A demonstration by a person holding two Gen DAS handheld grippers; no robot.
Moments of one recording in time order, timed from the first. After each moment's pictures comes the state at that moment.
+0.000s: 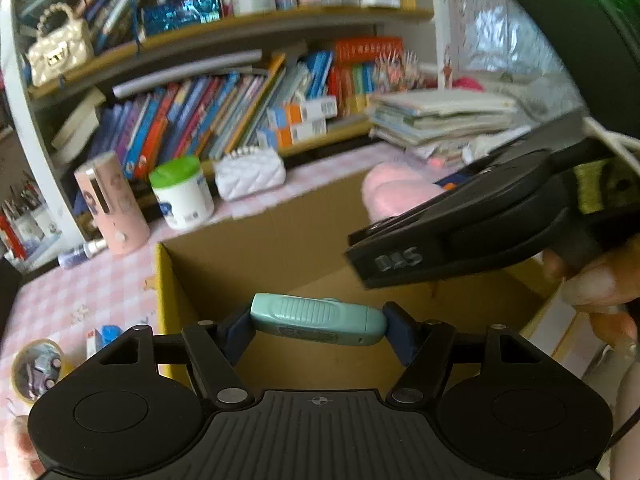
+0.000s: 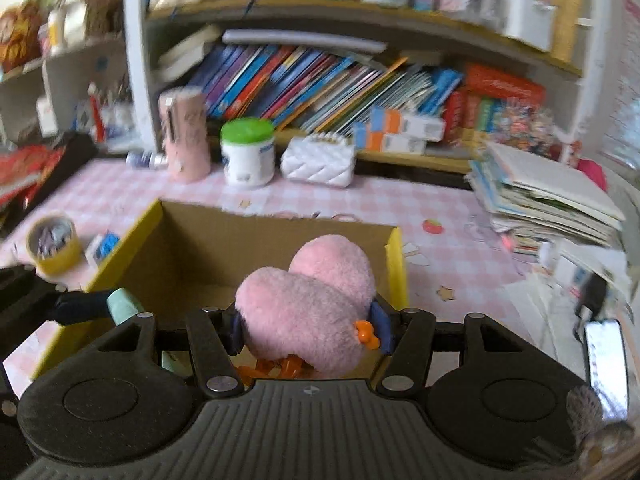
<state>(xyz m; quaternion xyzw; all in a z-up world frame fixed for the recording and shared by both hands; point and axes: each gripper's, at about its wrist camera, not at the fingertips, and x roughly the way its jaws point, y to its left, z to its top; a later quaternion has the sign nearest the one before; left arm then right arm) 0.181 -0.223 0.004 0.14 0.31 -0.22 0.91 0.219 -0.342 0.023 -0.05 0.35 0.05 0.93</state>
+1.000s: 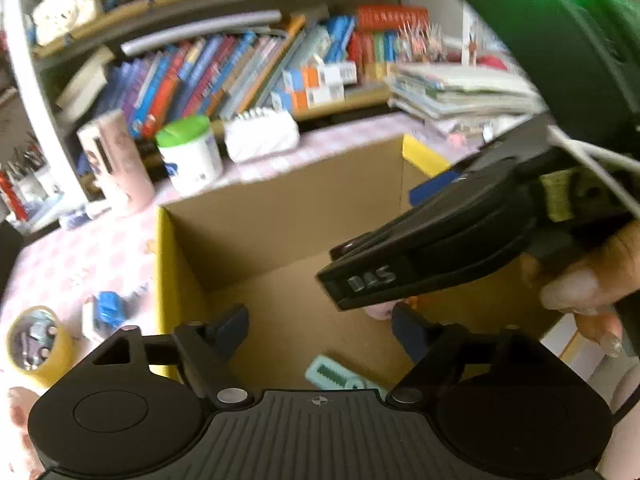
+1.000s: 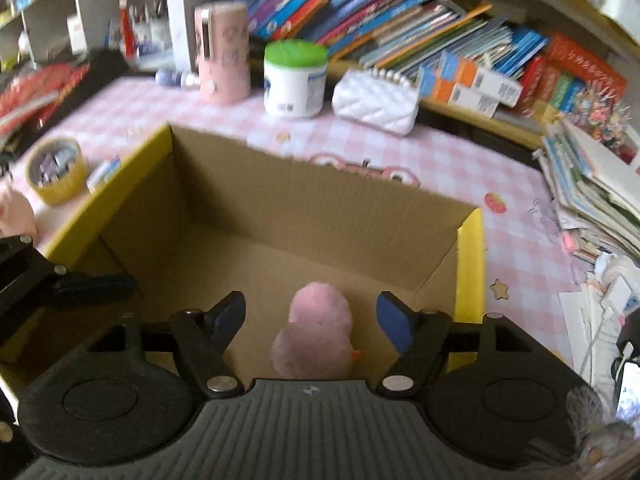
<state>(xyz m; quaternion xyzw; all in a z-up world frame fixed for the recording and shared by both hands) 0.185 -0.216 0.003 0.13 0.35 -0.20 0.91 0.254 -0.331 0.003 -0.07 0.41 0.10 0.90</state>
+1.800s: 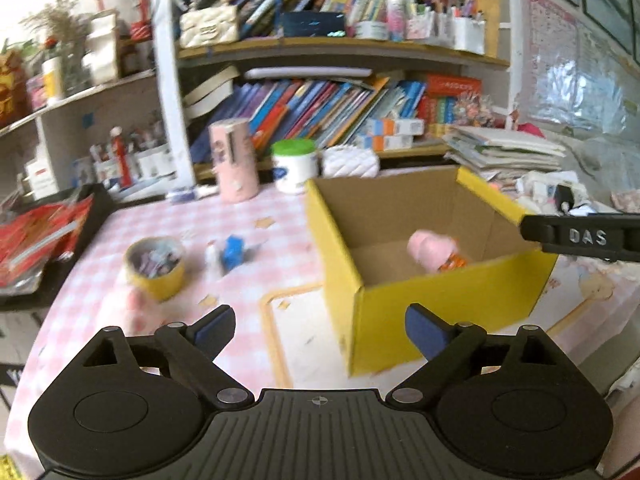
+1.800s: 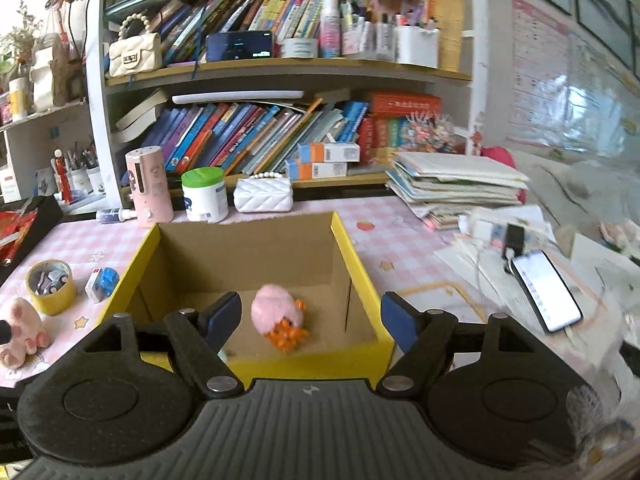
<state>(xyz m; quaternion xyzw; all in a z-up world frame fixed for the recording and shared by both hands) 0.072 -0.093 0.022 0.06 0.29 -0.12 0.95 0.066 -0.302 0.032 0.03 0.25 -0.10 0.96</state>
